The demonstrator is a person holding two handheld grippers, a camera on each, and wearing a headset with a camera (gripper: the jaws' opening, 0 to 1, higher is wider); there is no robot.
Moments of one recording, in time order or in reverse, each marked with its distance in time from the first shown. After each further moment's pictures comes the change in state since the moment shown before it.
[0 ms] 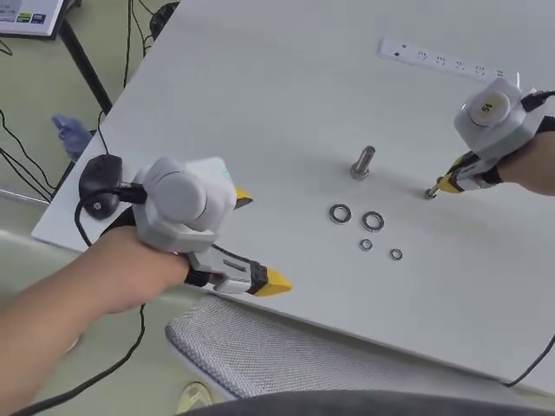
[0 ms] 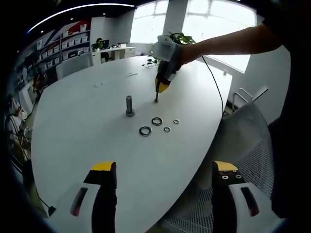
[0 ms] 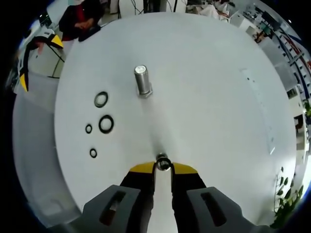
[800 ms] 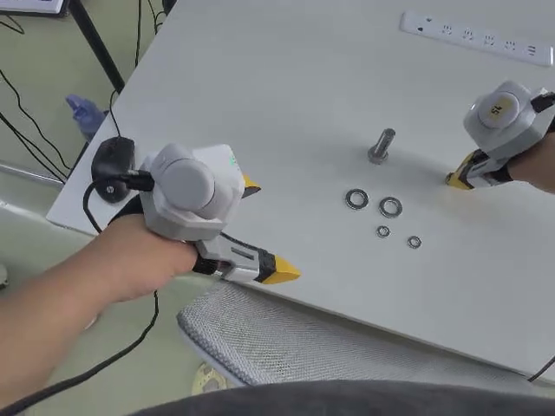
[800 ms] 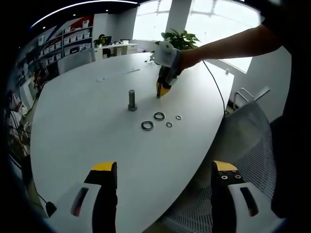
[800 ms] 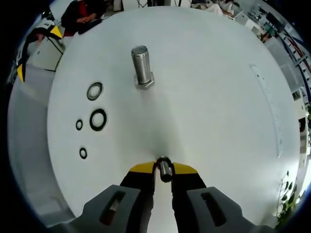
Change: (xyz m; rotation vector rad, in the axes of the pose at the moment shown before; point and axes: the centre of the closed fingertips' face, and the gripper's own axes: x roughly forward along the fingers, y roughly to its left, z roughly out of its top) left arm 0.001 0.006 -0.011 -0.028 0.022 0.003; right arm 0.033 -0.002 -0.005 -0.023 0.008 0.025
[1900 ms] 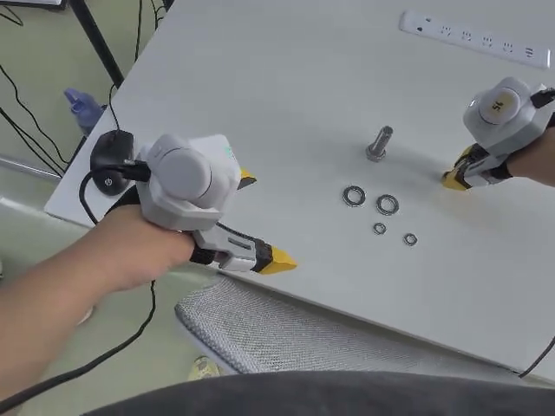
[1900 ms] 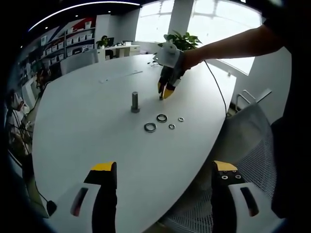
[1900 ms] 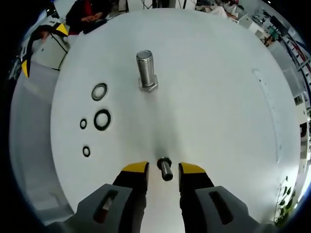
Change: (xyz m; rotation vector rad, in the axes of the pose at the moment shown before) left arm -0.004 0.002 0.003 -0.009 -0.020 0.021; right arm -0.007 0.002 0.002 -0.040 -0.014 0.022
